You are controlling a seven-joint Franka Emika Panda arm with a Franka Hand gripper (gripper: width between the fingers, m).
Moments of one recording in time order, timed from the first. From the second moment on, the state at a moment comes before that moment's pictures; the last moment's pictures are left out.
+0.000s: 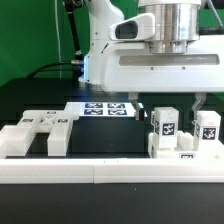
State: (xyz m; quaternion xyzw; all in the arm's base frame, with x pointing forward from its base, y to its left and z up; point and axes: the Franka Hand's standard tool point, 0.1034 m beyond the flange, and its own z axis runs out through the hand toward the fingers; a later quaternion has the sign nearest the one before) arm 0.622 0.053 0.083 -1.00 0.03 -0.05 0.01
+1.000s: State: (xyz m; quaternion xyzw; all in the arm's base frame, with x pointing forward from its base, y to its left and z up) arm 0.611 0.053 0.074 -1.00 -0.02 -0.04 0.01
